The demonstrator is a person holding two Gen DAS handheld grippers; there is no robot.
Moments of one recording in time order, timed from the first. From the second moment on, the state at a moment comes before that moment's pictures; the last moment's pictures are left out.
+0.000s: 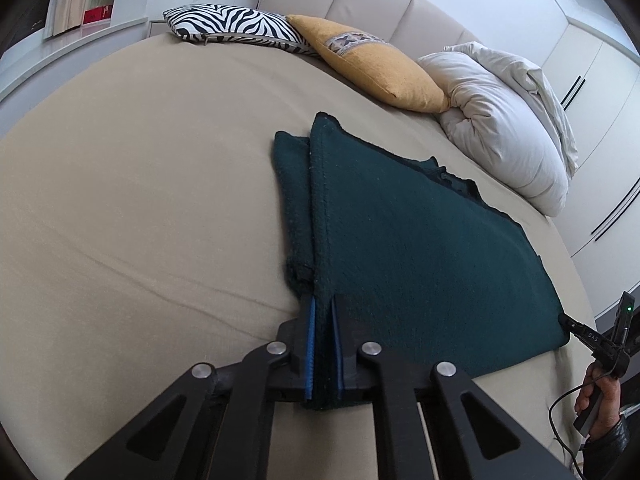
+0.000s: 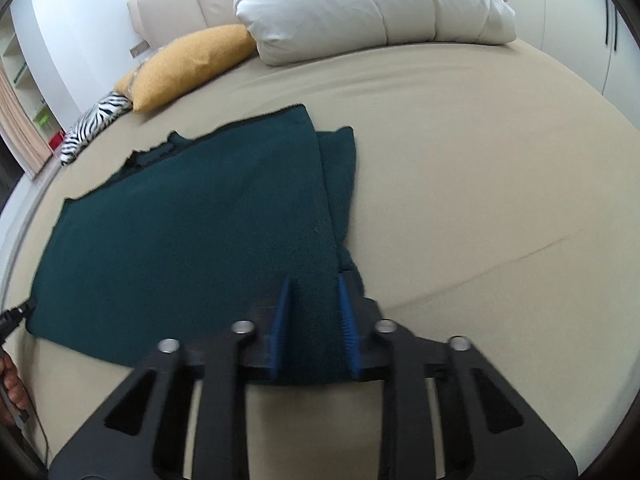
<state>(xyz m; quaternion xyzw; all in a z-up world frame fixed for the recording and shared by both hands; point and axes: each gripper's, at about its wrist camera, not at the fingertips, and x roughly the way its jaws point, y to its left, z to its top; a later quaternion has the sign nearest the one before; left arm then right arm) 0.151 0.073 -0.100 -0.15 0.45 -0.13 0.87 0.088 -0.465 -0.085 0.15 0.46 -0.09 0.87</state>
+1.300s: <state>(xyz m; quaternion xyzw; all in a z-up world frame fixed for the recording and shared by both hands) 0.139 0.095 -0.118 -0.20 0.47 -0.14 0.85 0.058 -0.489 -0.105 0.24 0.46 -0.08 0.85</state>
